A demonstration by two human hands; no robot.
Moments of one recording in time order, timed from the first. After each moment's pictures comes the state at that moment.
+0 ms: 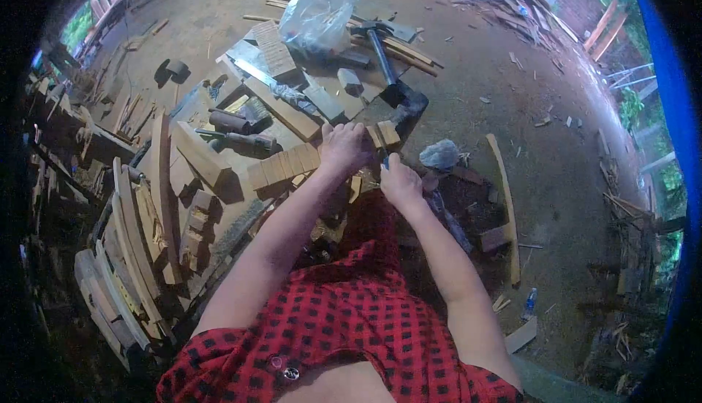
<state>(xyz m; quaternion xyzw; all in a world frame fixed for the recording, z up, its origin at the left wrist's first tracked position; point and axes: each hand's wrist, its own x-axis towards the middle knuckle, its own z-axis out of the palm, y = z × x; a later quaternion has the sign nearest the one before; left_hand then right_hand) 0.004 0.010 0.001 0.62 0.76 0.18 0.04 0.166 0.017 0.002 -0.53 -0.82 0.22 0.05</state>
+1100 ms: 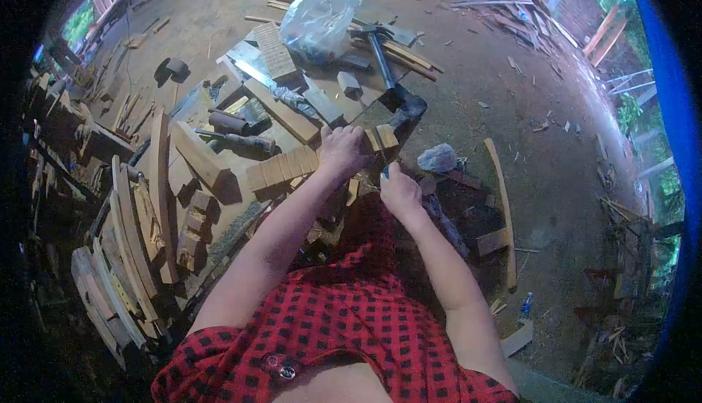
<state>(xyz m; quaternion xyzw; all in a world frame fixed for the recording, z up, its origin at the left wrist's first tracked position) 0.002 0.008 0.004 0.64 0.74 0.18 0.04 0.171 0.016 -0.005 -0.52 -0.83 0.21 0.07</state>
